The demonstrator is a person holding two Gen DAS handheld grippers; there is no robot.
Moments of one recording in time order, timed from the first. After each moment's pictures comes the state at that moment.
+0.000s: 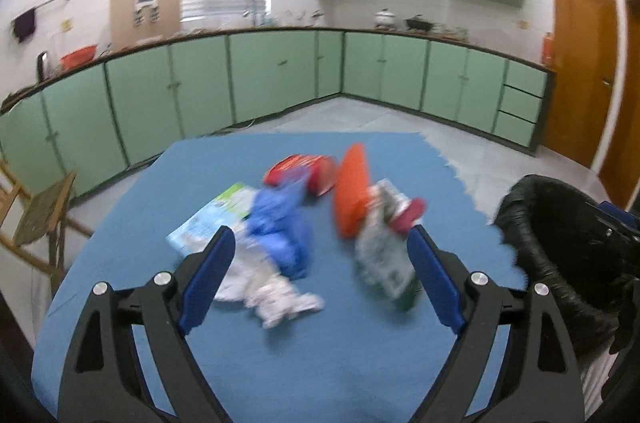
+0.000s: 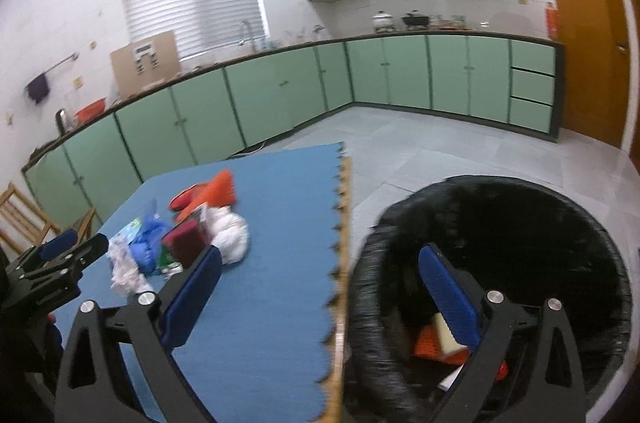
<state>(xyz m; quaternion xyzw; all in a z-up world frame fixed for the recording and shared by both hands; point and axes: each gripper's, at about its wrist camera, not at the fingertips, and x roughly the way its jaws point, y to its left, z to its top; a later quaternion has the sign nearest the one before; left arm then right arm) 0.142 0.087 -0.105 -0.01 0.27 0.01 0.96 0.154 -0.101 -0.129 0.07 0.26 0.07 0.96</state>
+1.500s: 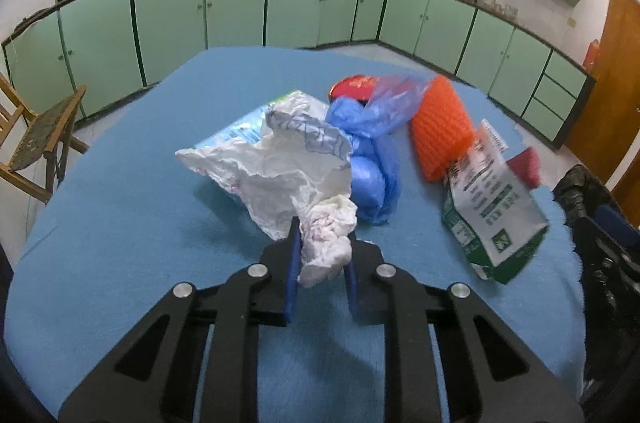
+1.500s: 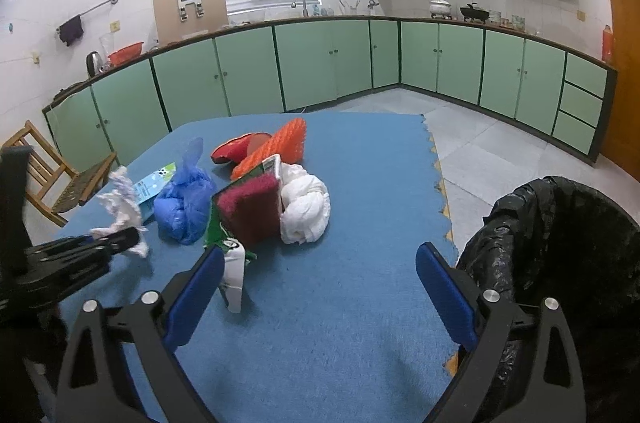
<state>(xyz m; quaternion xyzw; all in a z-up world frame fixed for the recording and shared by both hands) 0.165 0.154 -0.157 -0.08 0.36 0.05 0.93 0.192 -0.018 -0.163 0.00 0.29 0.13 0.95</state>
